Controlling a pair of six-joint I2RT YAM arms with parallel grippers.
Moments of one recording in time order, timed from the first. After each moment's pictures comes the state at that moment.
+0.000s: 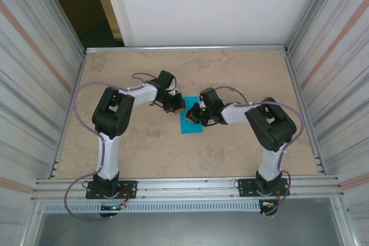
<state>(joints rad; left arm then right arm) -0.48 2.11 1.39 -0.43 0.52 -0.65 0.61 1.86 0.90 0.12 -0.44 1.12</state>
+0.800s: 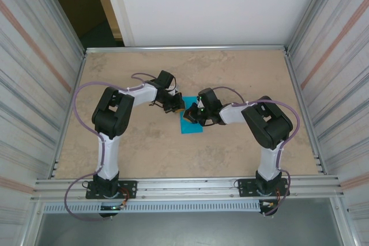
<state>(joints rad) -0.48 2.11 1.38 -0.43 0.52 -0.65 0.62 1.90 0.91 0.19 -0.47 1.14</state>
